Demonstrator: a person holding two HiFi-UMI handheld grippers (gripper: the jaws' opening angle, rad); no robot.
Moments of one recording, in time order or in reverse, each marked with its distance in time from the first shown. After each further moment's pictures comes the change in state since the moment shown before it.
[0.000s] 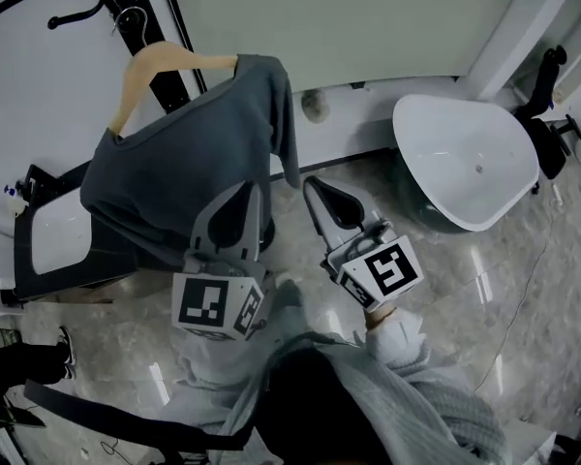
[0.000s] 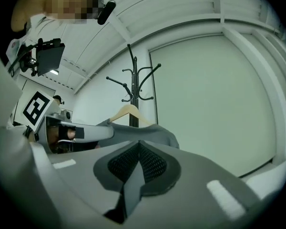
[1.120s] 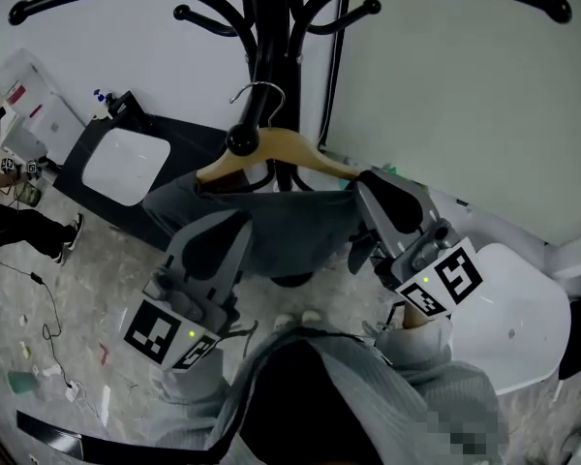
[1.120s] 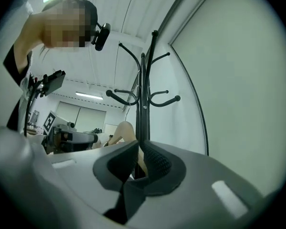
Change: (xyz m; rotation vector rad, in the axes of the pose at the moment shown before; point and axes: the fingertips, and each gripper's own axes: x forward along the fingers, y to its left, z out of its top) left arm 0.030 0.141 0.091 0.124 -0.077 0.296; right arm 0.221 -0.052 0.079 0.033 -0.112 0.699
